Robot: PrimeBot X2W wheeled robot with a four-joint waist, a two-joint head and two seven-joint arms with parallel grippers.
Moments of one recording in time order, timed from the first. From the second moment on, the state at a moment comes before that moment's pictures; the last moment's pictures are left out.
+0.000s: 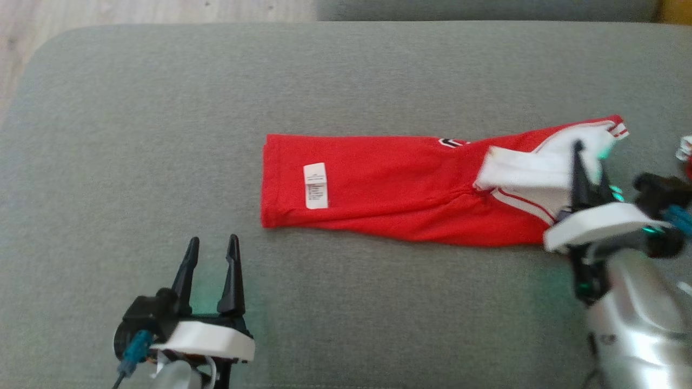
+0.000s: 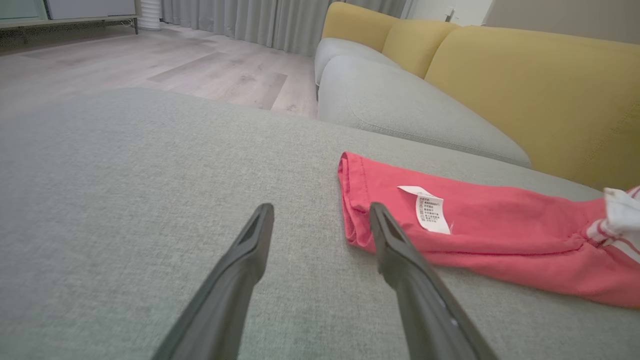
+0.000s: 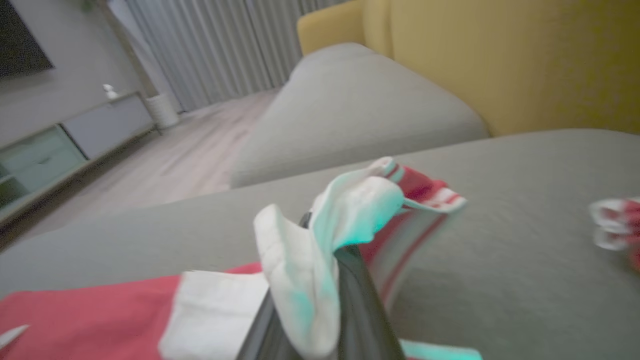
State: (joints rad) left arm -0.11 0.05 -0.17 0.38 -0.32 -0.09 -0.26; right arm -0.44 -0.15 0.02 0.72 0.33 0.13 -0.26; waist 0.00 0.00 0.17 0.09
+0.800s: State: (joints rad) left arm -0.06 0.05 -0.26 0.40 -0.34 -0.09 -0.26; right arm -0.50 -0.07 0.42 0.73 0.54 0.13 -0.26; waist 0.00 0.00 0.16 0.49
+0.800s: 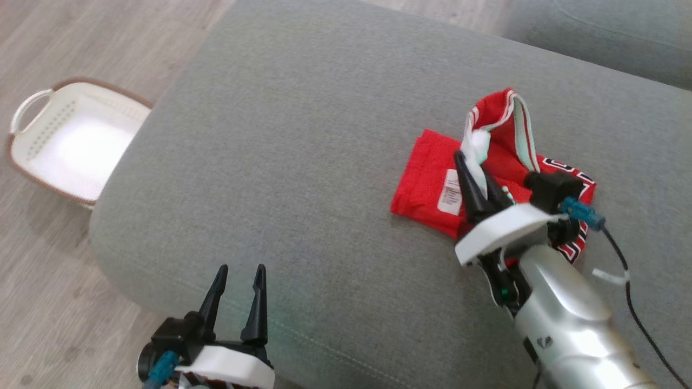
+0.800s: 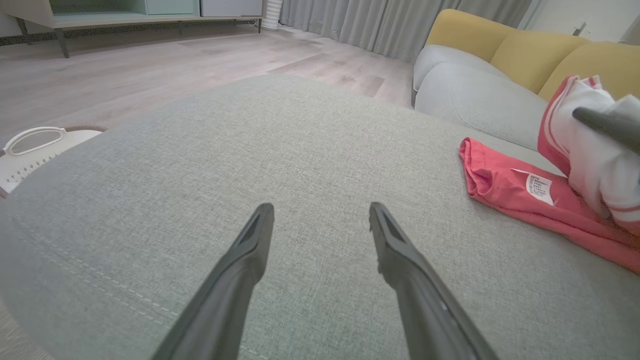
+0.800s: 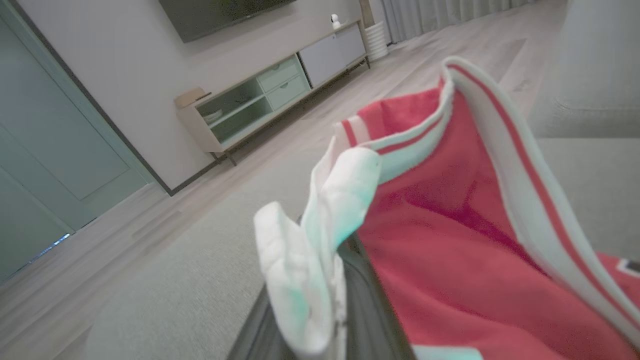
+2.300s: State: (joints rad) left arm 0.04 0.05 -0.16 0.35 -0.23 -0.06 -0.26; right arm -0.08 -0.05 0.03 0.50 0.23 0.13 -0.26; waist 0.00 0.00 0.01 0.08
